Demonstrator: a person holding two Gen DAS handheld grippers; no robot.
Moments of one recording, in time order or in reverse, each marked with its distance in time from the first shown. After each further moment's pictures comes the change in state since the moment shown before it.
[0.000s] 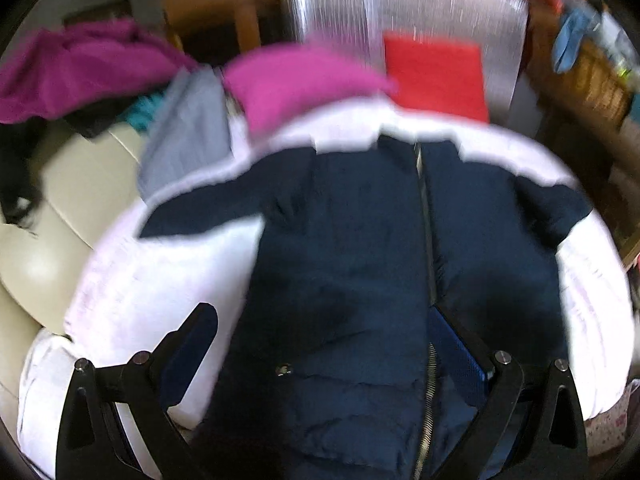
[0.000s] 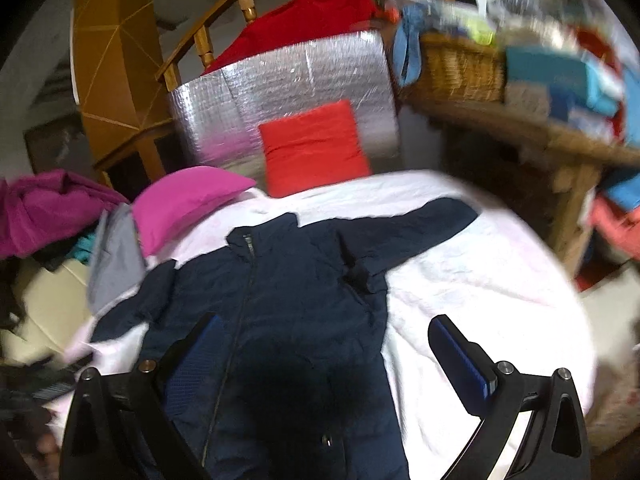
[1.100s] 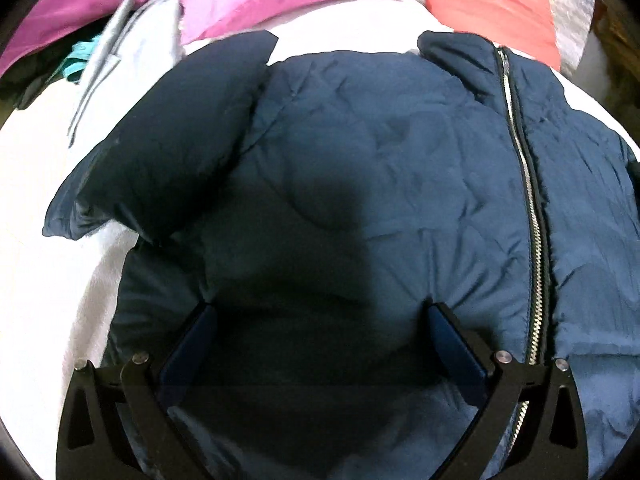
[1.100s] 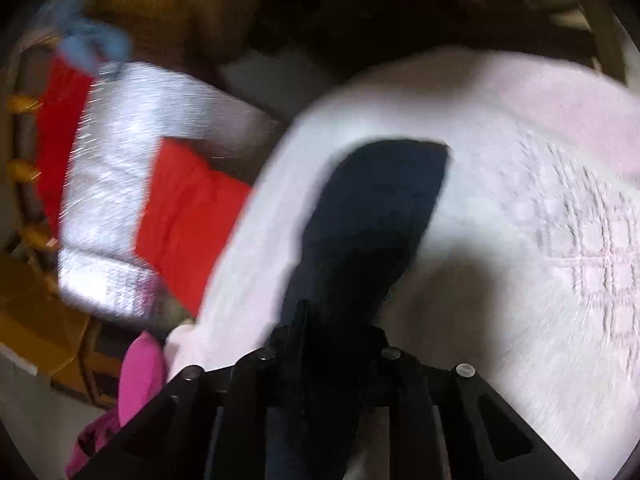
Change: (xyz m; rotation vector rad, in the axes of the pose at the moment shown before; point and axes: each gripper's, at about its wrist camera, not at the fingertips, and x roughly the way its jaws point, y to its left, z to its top) left arm 0.221 -0.050 0.053 -0.055 0.208 0.084; right arm 0.311 -0.254 0.132 0.714 -0.028 0.112
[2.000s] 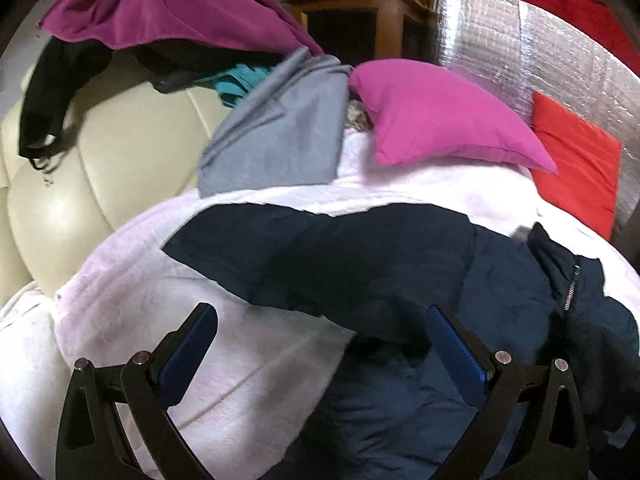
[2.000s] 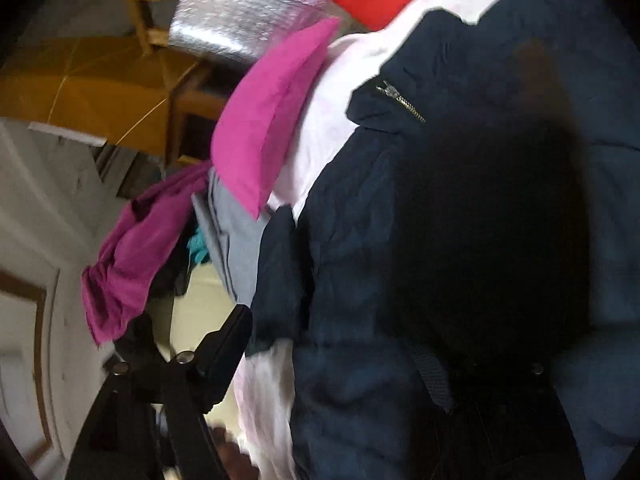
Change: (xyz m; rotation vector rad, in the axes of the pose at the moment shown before) left arm -0.090 0.145 0.003 -0.361 -0.326 0.096; right arm -0.011 0.188 -0.306 -0.309 0.640 0.315
